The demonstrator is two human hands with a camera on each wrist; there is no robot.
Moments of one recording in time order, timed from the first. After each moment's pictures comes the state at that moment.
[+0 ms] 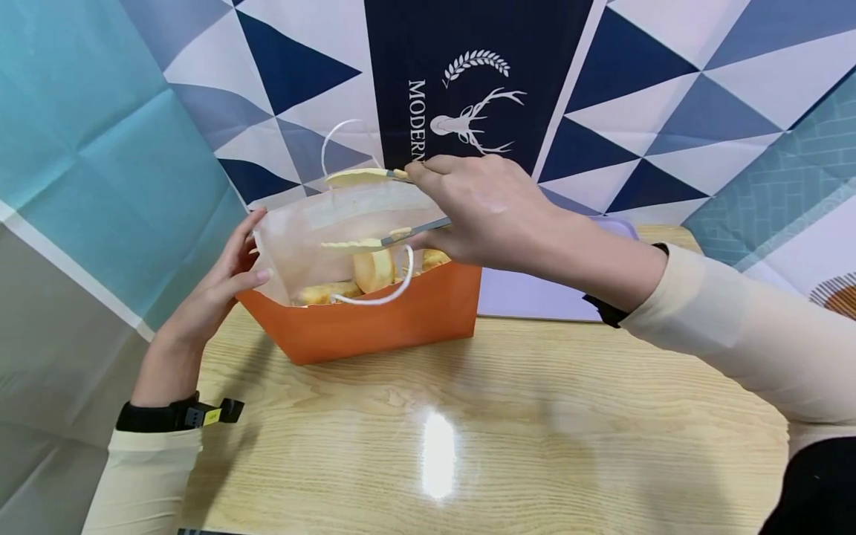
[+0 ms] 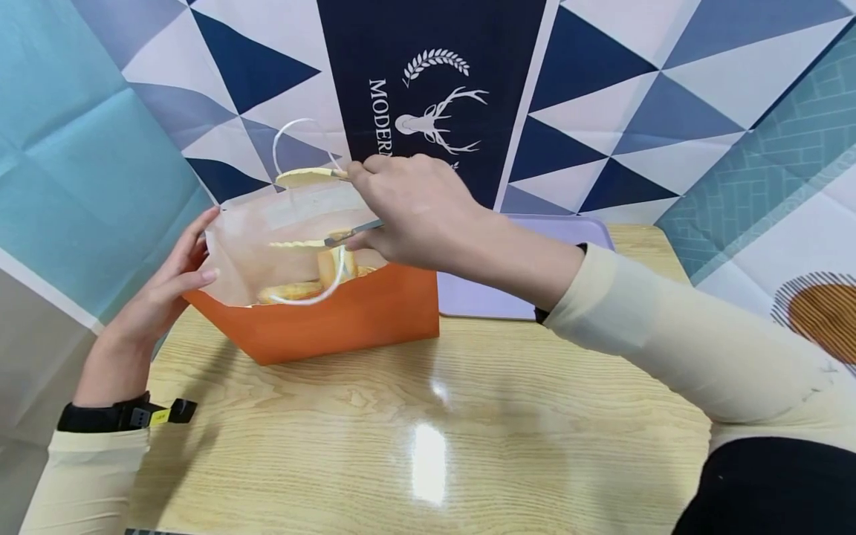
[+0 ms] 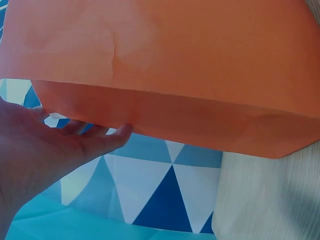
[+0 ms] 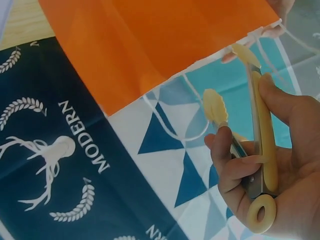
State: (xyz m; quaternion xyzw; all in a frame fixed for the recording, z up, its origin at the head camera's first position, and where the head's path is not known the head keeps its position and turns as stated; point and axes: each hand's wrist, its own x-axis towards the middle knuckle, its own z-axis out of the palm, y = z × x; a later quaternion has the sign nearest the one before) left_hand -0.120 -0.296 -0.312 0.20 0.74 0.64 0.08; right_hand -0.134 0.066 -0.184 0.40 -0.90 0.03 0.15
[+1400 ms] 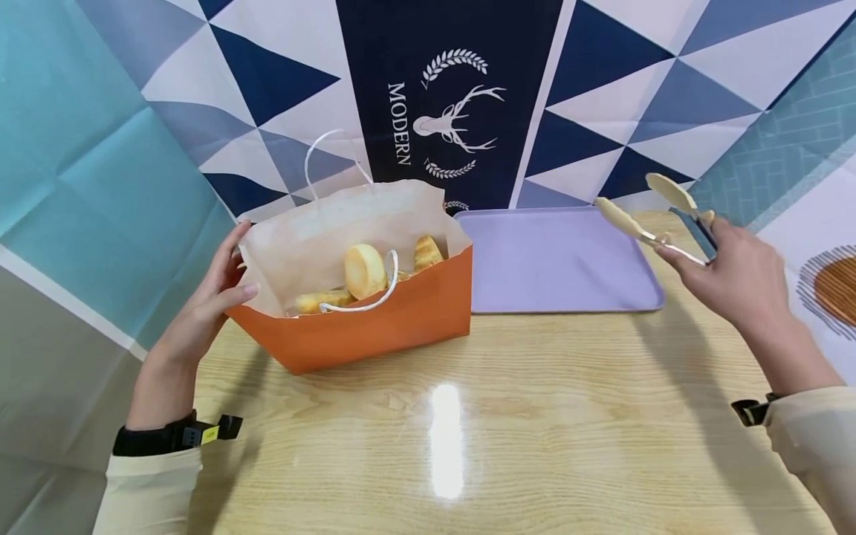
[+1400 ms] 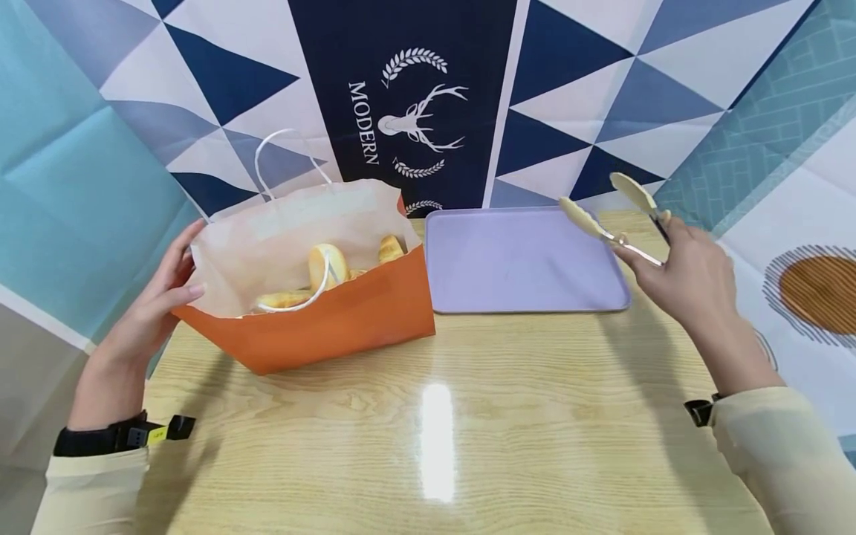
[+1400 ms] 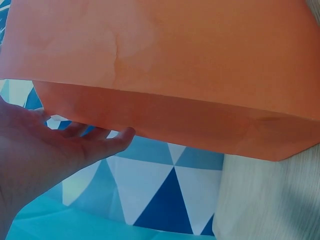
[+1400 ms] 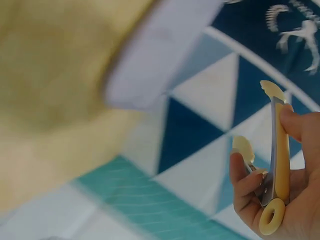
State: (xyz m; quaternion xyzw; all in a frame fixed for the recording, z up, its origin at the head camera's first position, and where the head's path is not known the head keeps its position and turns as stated) left_hand -0.117 -0.295 -0.316 0.20 0.74 0.63 0.08; right_hand -0.125 0.380 -0.327 -0.04 -0.98 0.14 0.17
